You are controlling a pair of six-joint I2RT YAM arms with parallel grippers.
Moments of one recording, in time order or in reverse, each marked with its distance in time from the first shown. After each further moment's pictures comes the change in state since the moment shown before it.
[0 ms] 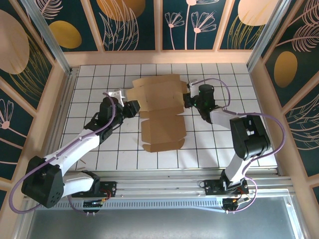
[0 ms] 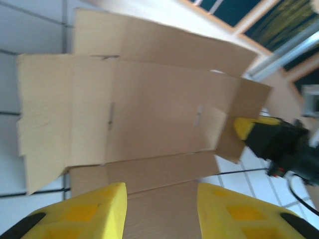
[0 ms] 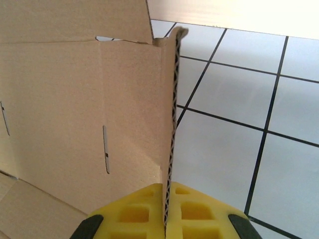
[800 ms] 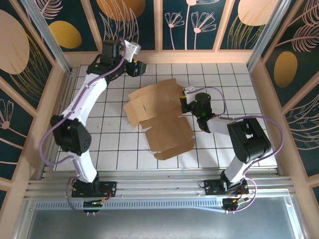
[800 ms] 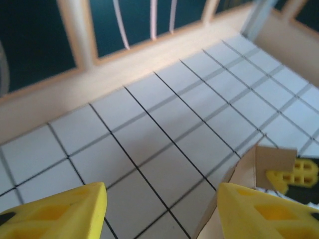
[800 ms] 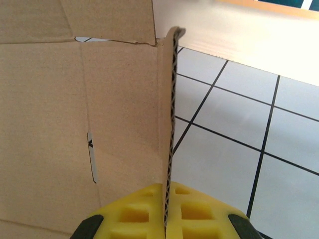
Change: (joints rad) left arm 0.169 0.679 1.177 -0.660 0.388 0.764; right arm 0.078 -0.037 -0.139 0.223 0.109 -0.115
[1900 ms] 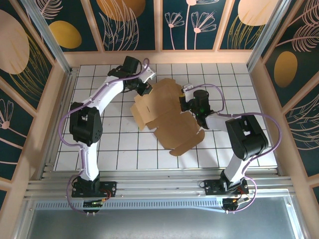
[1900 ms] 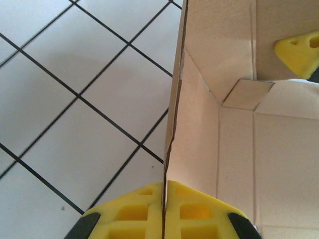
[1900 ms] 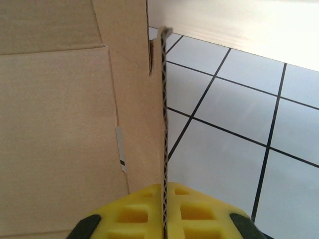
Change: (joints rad) left arm -0.085 0.164 -0.071 -0.117 -0.029 0.245; right arm -0.004 0.047 0.076 -0.091 -0.001 0.032
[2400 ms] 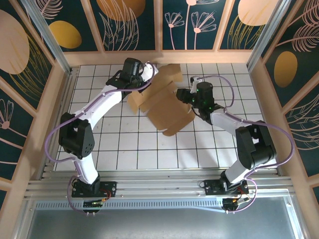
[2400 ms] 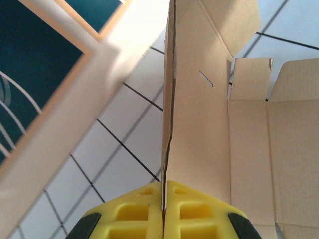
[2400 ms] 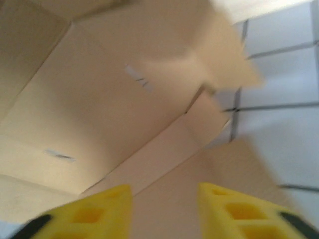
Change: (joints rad) left arm -0.093 -0.225 -0.233 0.358 -0.424 0.222; right arm -0.007 -0.127 0.085 -0.215 -0.133 0.607
